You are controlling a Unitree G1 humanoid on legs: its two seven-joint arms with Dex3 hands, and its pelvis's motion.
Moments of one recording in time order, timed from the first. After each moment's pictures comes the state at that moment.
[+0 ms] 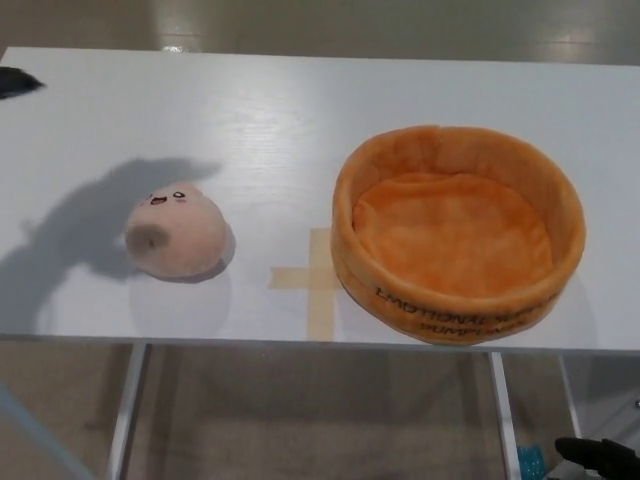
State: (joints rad) left_arm -0.80 0.86 0.10 0.36 -0.19 -0.12 -0.80; right_arm -0.24 -0.25 -0.12 1.29 -0.14 -0.48 -0.12
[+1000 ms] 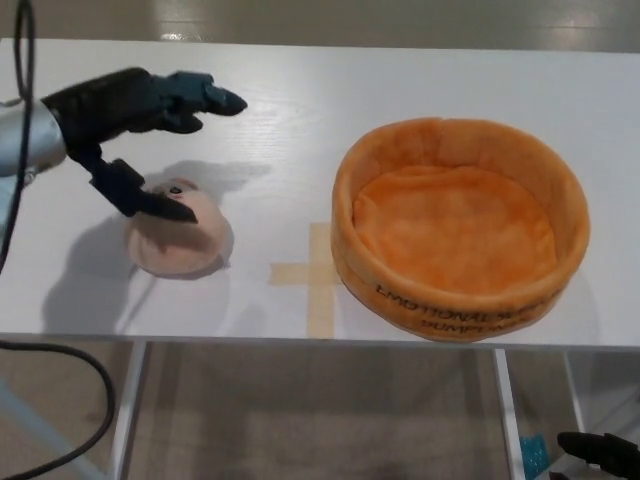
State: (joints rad) left_arm -0.93 0.66 -0.31 0.78 0.23 -0.31 -0.62; right_arm -0.24 -0.26 -0.13 1.29 -0.14 -0.48 -0.11
